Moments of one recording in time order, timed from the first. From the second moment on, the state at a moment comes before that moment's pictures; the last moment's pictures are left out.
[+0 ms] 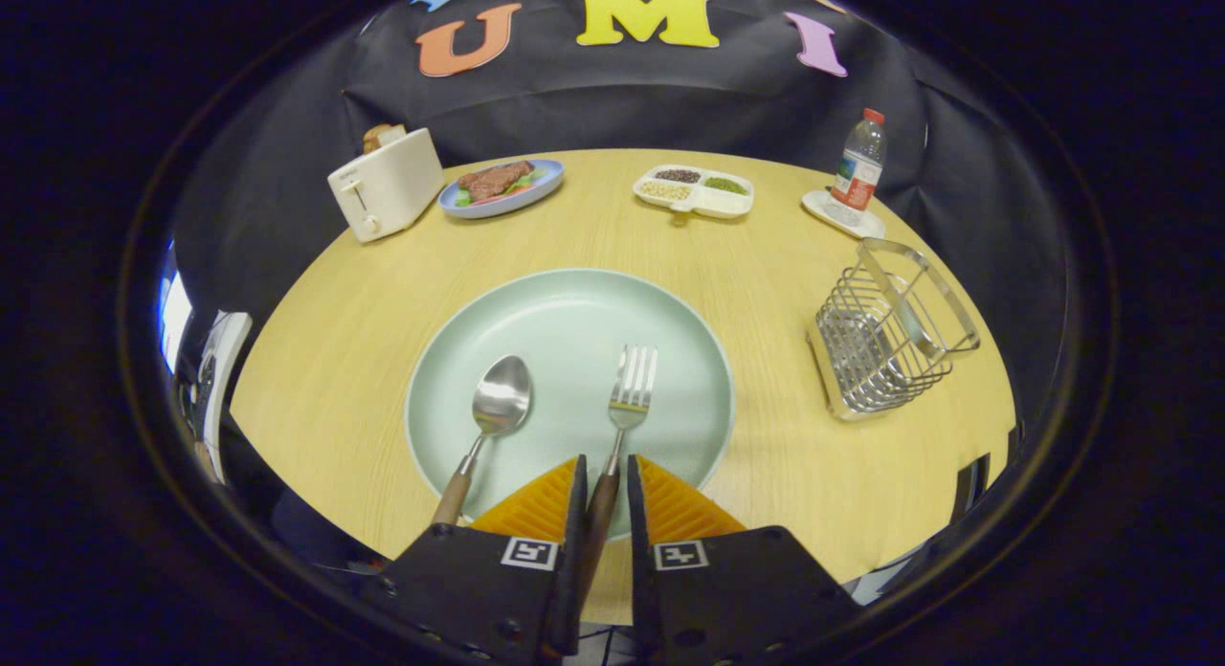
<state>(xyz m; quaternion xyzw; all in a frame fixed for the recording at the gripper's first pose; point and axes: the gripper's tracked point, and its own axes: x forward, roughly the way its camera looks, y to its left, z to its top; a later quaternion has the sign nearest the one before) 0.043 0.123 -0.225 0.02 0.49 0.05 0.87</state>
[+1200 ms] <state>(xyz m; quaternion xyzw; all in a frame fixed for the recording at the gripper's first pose) 0.031 0.031 -0.104 0.03 0.54 0.09 0.83</state>
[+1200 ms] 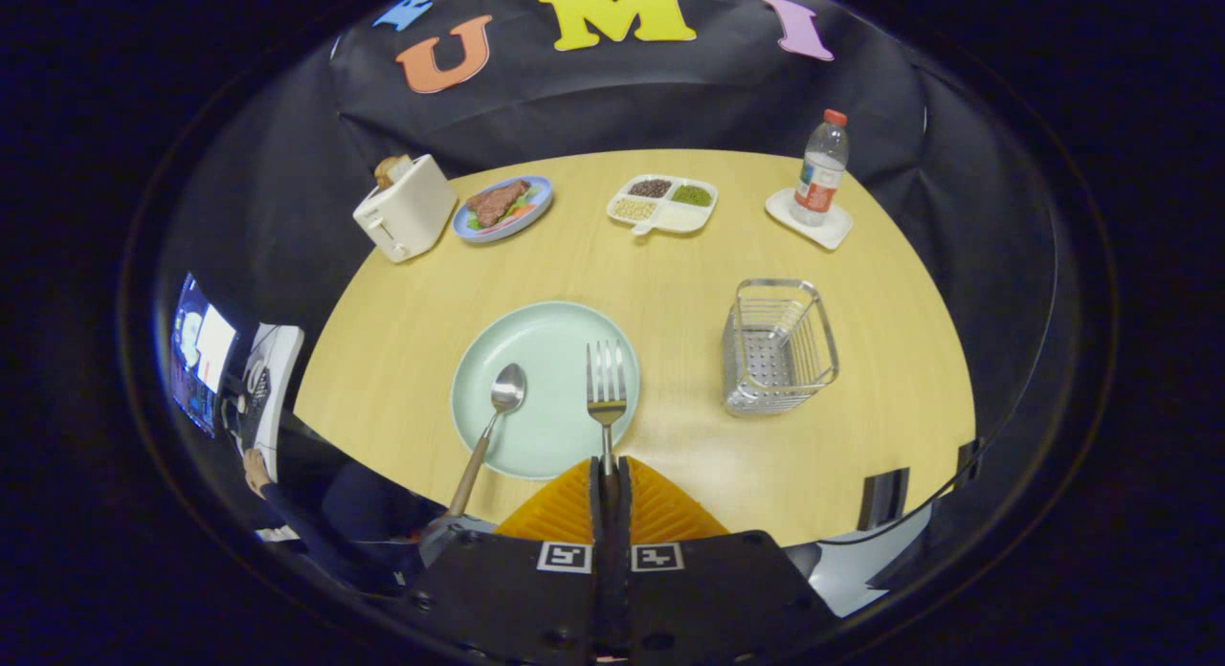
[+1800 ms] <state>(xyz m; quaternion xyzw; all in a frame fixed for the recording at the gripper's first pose) 0.066 -0.067 -0.073 -0.06 0.63 0.03 0.78</state>
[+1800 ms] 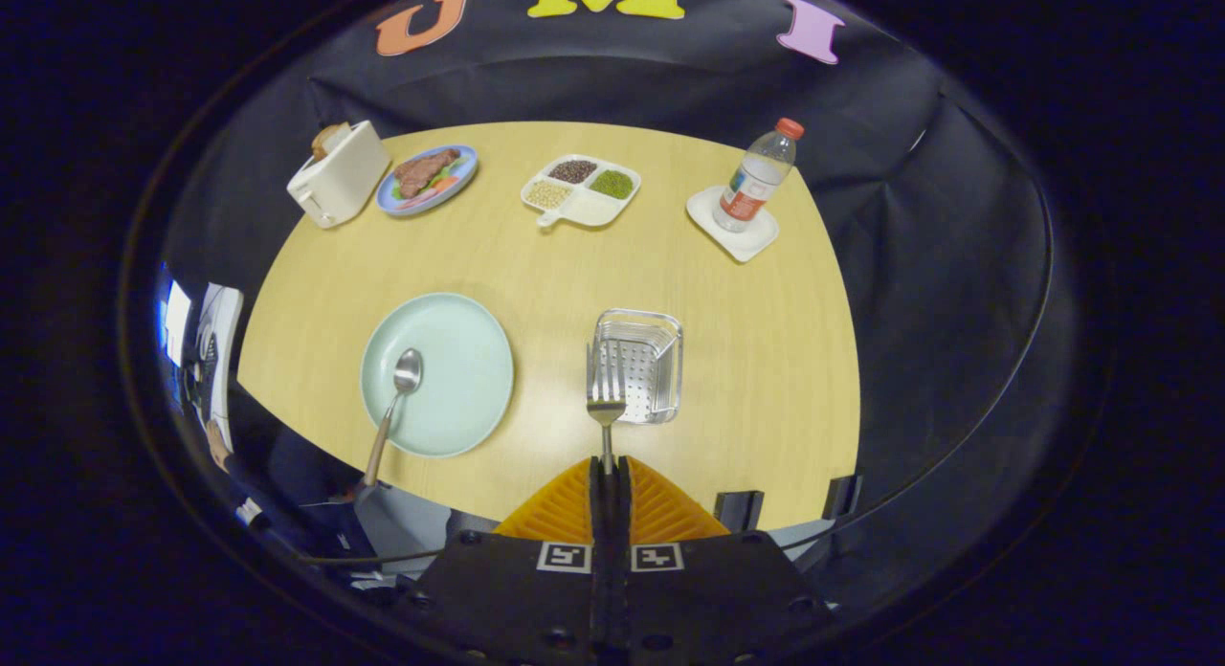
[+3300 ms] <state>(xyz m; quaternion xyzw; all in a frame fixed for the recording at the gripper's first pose) 0.112 -0.093 -0.075 -0.05 0.69 0.00 0.72</state>
